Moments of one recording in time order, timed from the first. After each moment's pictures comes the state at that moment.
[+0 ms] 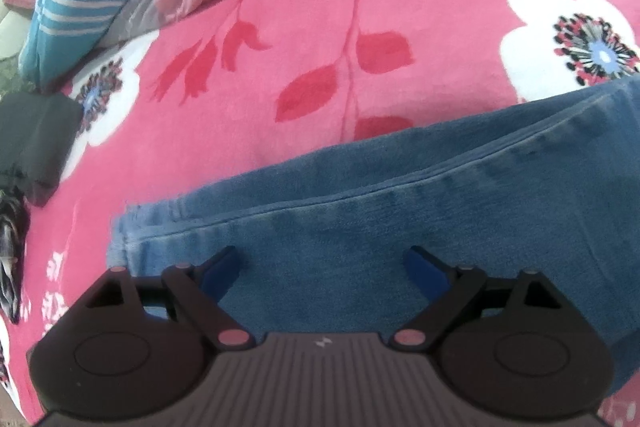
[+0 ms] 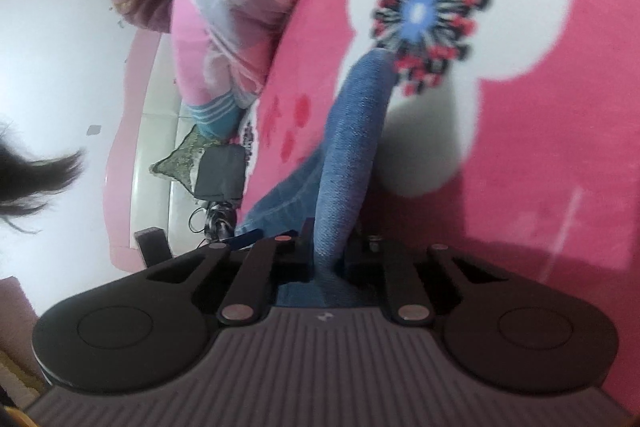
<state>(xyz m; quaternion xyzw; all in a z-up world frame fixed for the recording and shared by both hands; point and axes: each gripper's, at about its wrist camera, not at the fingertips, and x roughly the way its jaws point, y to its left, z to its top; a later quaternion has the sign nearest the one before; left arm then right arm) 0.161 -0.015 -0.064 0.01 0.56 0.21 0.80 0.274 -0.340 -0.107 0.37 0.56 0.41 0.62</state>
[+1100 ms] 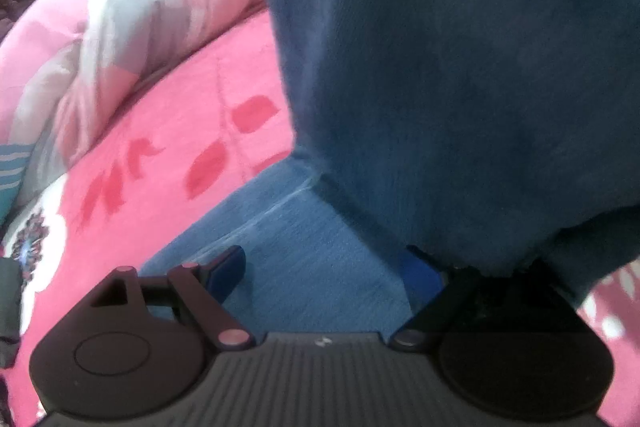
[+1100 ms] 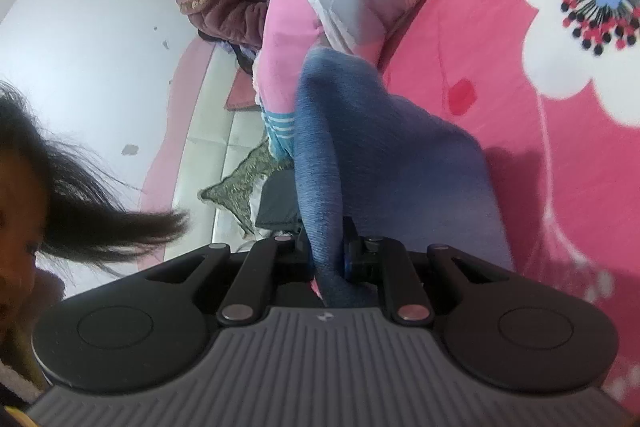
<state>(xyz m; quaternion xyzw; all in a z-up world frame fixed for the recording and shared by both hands) 0.098 -0.025 -0.065 0.14 0.45 -0.01 0.88 0.184 -0.208 0.003 0.41 0.48 0.40 0.66</state>
